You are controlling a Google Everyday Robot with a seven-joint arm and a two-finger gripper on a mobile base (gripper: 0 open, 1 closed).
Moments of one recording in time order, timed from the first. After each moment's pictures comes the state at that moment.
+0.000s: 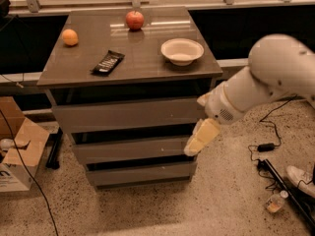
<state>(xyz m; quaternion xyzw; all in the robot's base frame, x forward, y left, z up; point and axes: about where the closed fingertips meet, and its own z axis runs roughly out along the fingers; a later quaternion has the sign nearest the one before) 0.515 -0.113 0.787 -0.55 0.78 0.16 0.23</state>
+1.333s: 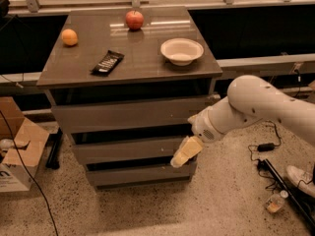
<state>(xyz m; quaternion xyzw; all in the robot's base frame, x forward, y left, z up) 0.530 -0.090 0.692 -0.51 0.80 0.21 0.23</state>
